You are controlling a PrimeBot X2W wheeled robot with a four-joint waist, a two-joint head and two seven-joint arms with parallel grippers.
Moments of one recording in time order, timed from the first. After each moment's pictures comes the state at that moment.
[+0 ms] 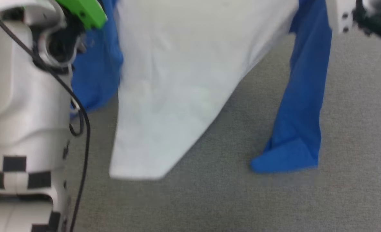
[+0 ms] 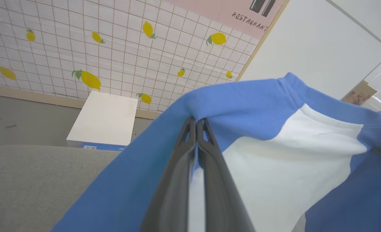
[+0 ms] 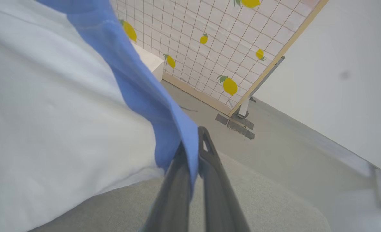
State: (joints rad) left arm -1.00 0.20 -0.09 0.33 -0.65 0.03 0.51; right arm -1.14 -0.36 0.35 0.37 0.37 0.13 0.79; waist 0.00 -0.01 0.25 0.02
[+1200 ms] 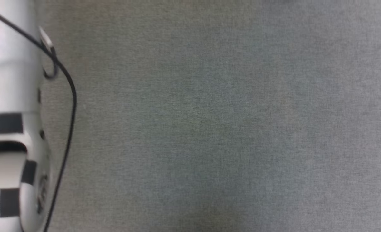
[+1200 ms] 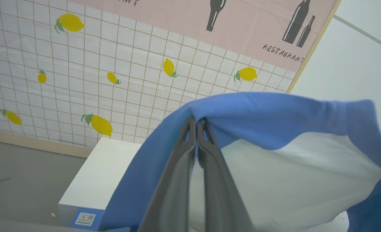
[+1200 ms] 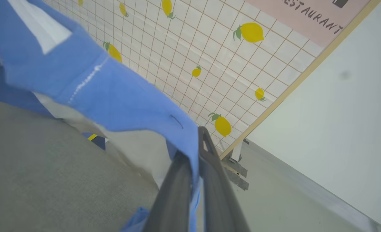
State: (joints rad) left arm -1.37 0.22 -0.11 0.67 -0.54 -0.08 -0.06; right arm -1.52 -0.29 0.48 0.68 0.25 0.13 0.26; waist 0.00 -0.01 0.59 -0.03
